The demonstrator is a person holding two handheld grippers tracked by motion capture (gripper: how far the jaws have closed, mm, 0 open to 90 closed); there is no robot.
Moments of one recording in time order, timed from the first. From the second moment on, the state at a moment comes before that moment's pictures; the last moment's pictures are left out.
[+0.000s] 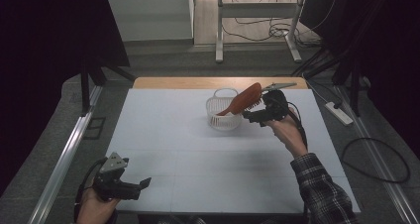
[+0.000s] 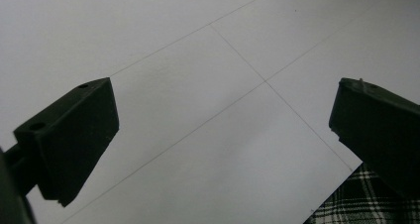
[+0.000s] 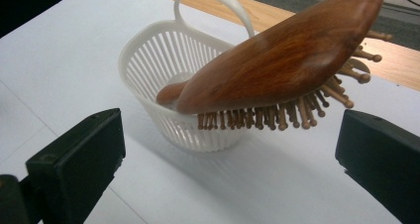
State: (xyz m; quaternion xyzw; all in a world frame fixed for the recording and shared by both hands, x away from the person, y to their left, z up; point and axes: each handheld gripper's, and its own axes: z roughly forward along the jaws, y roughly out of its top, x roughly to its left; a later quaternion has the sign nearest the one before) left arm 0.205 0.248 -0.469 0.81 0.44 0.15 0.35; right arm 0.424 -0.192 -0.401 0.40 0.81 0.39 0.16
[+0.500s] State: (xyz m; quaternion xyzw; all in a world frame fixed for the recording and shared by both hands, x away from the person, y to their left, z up) left arm 0.205 0.248 -0.470 0.81 0.44 0.15 0.35; right arm 0.410 -0.195 -0.404 0.39 0.82 0.39 0.17
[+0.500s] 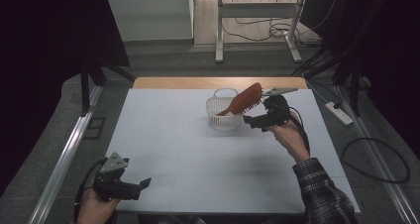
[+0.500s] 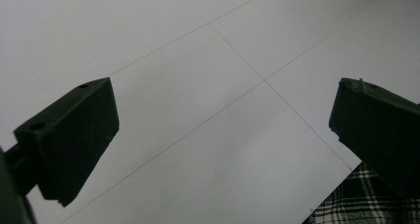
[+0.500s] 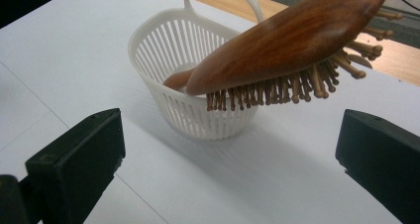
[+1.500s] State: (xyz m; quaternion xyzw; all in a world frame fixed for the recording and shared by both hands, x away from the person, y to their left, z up) left arm 0.205 0.249 -0.469 0.81 0.44 0.15 0.36; right arm 0.390 -0.201 -0.418 0.36 0.83 0.40 0.15
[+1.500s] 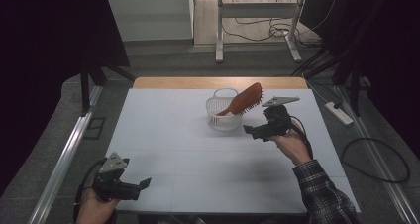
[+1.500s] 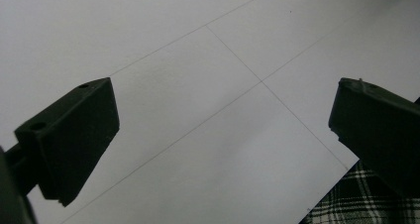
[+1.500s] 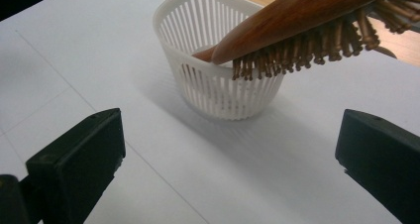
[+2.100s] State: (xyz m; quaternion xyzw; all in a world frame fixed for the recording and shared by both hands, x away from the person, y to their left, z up) left arm 0.205 0.250 -0.469 0.81 0.44 0.15 0.36; right arm 0.374 -0.198 -0.418 0.36 0.83 0.39 0.15
